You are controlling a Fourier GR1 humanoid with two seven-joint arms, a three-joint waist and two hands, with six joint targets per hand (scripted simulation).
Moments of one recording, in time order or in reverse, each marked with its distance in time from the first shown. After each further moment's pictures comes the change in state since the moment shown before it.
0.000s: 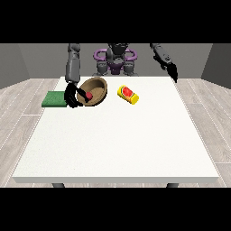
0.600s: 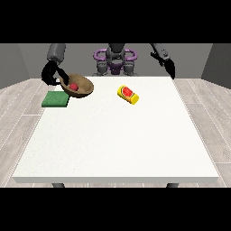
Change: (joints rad) left arm 0.079 0.006 0.078 0.205 0.026 0.030 0.002; right arm -0.085 -0.212 0.239 -0.103 0.204 0.224 0.550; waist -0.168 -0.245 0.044
